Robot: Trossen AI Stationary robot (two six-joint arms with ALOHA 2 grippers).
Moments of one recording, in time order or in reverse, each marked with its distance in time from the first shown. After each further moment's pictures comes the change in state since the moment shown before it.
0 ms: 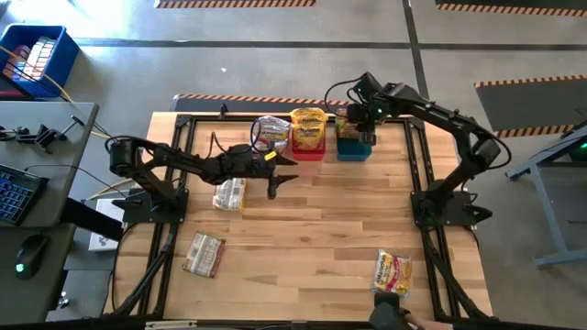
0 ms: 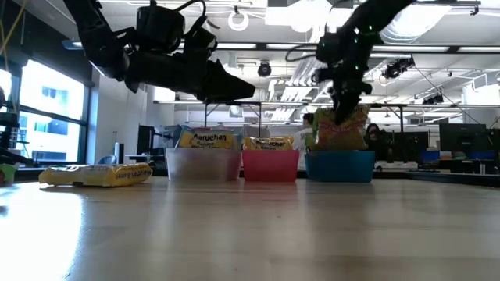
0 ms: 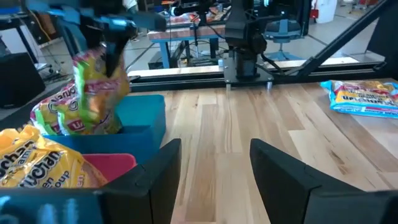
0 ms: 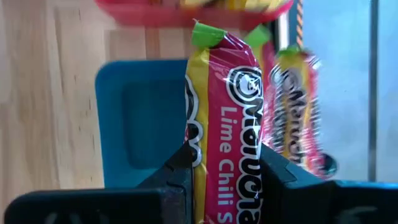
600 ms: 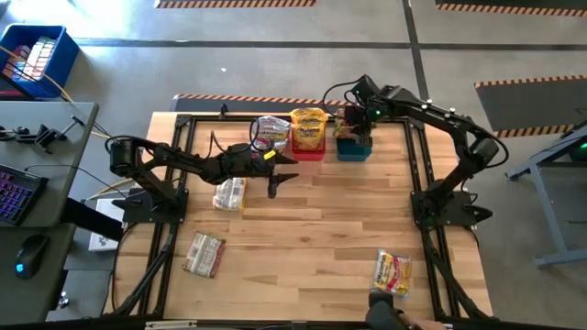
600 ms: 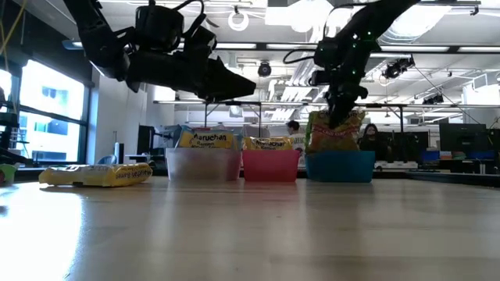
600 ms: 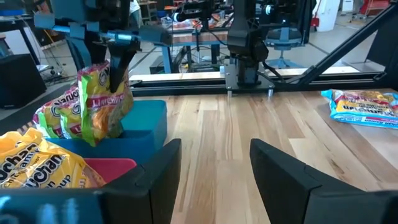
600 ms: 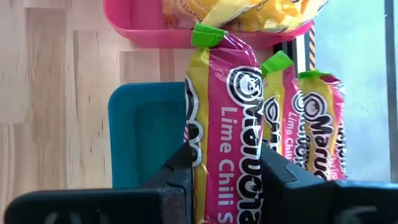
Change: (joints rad) left arm 0.003 0.000 0.001 0.023 0.000 -0.026; right arm -0.002 0.020 -0.036 0.071 -0.082 0.006
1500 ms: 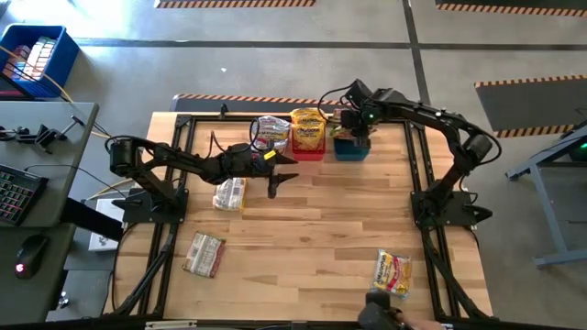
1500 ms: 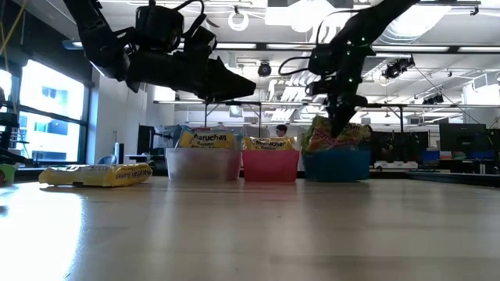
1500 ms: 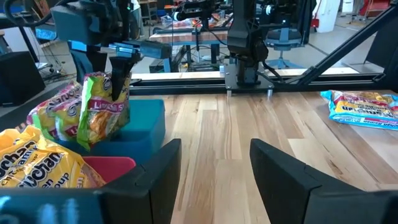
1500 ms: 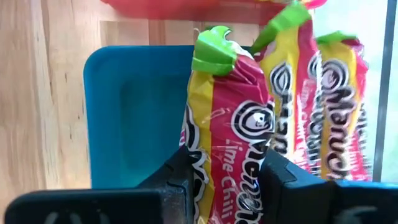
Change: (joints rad) left arm 0.000 0.001 0.000 -0.001 0.000 -0.011; right arm 0.030 0.058 0.005 -0.008 0.107 -0.007
